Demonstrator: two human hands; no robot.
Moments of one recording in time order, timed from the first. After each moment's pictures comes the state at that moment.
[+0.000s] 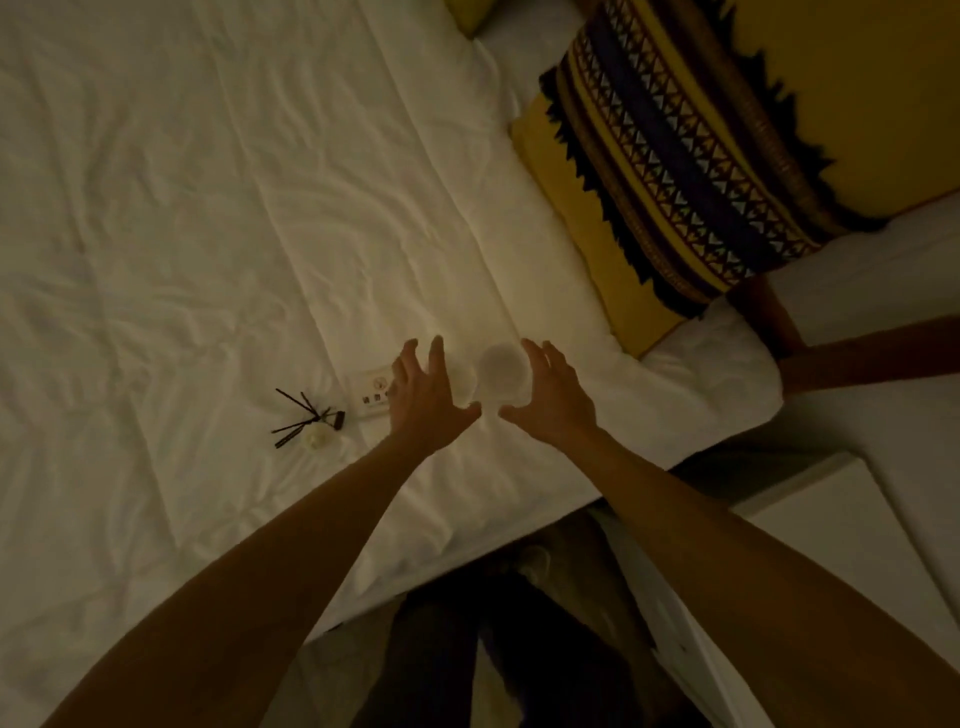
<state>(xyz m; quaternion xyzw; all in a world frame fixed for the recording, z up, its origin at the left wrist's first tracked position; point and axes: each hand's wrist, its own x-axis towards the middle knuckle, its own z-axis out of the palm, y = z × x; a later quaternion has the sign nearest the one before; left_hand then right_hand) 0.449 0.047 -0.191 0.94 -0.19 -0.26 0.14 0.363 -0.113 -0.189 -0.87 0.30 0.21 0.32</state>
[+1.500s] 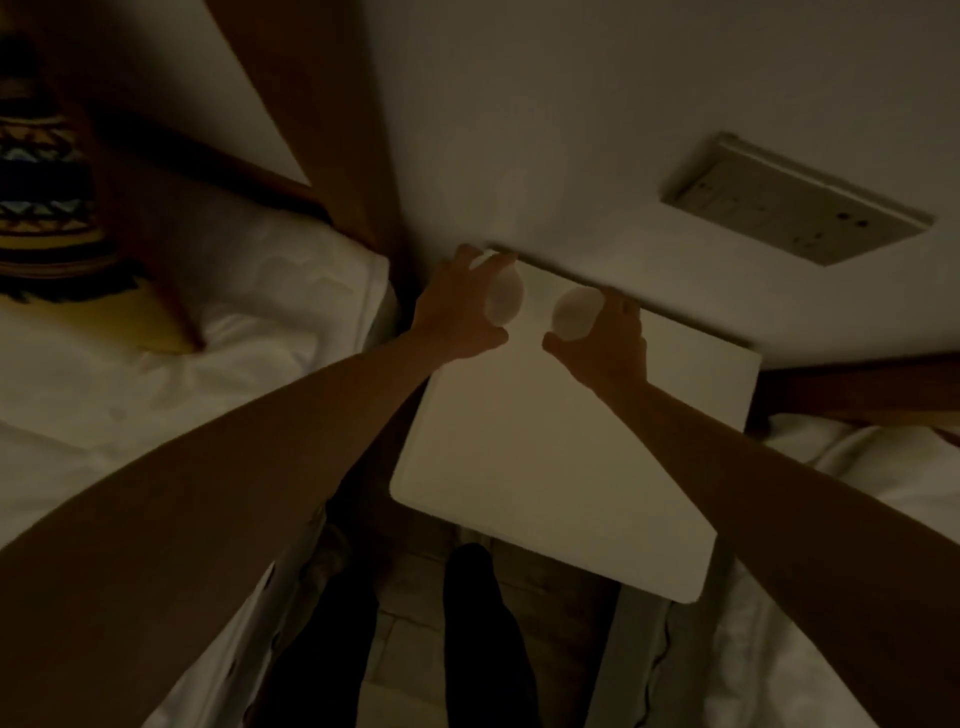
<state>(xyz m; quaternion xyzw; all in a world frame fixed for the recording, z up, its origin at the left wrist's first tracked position) 0.100 -0.370 -0.228 0.68 -0.66 -0.32 0.08 -0.099 -0.372 -0.236 -0.62 0.74 -0.07 0.26</state>
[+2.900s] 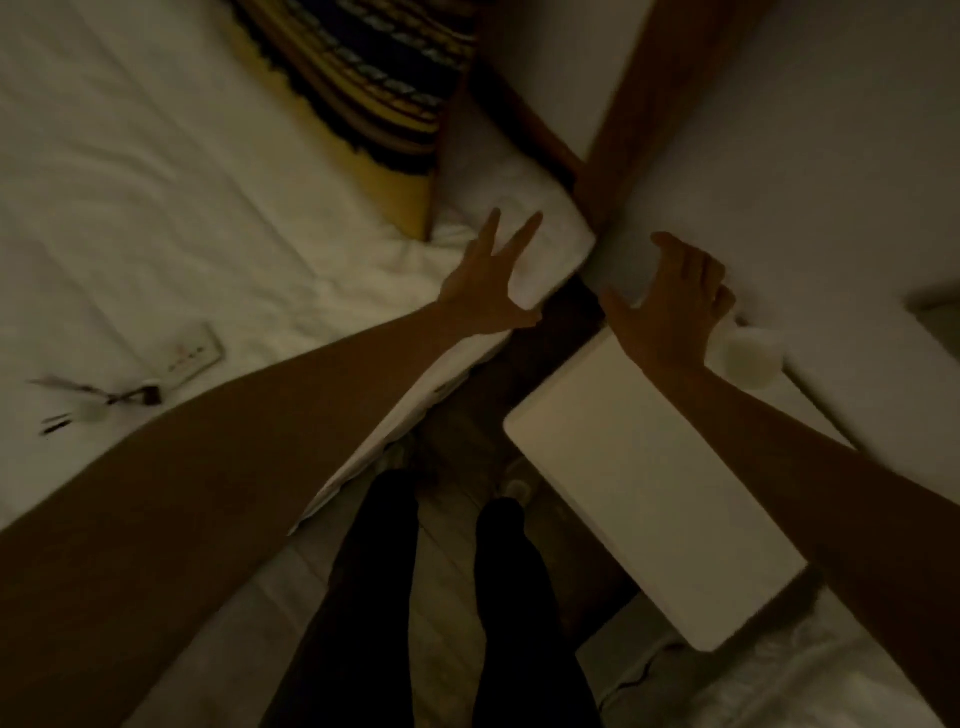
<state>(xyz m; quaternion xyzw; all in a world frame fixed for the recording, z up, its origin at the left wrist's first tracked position) 0.242 -0.237 -0.181 0.80 -0.48 -0.34 0.13 0.048 -0.343 -0.166 -0.82 0.55 -0.07 0.16</state>
